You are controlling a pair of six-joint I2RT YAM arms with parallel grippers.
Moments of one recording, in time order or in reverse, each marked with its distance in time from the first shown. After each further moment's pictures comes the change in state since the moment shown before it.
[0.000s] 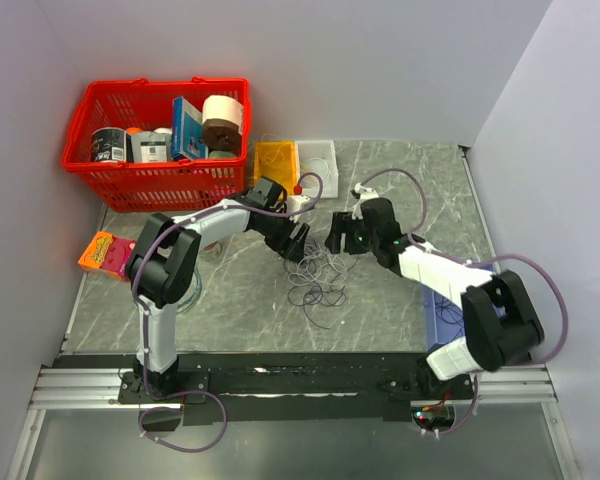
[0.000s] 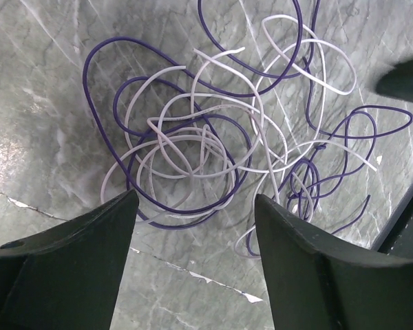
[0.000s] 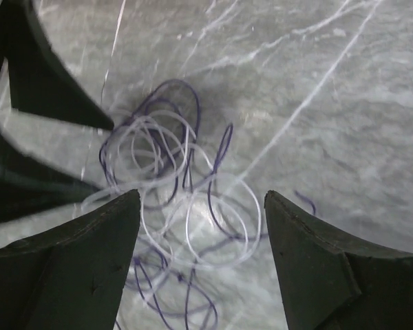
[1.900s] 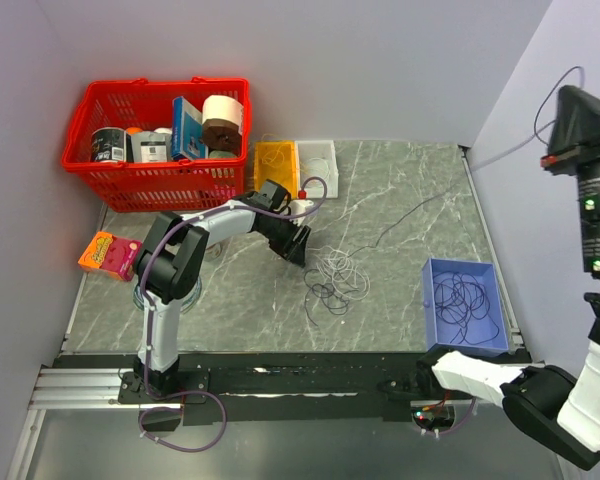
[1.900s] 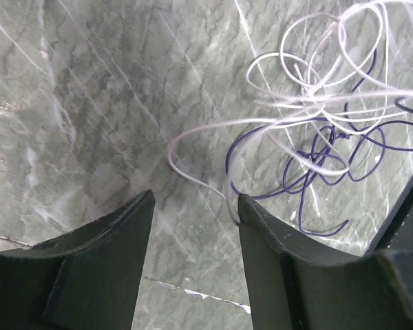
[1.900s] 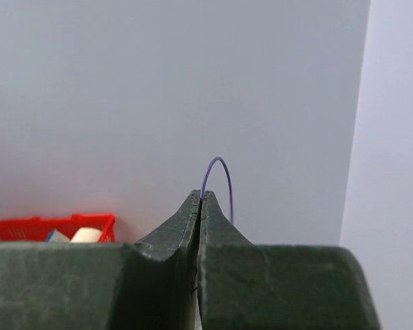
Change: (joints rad) left arm -0.013 0.060 0.025 -0.004 0.039 -0.003; right arm 0.069 -0.330 1.429 -0.622 0.543 -0.462
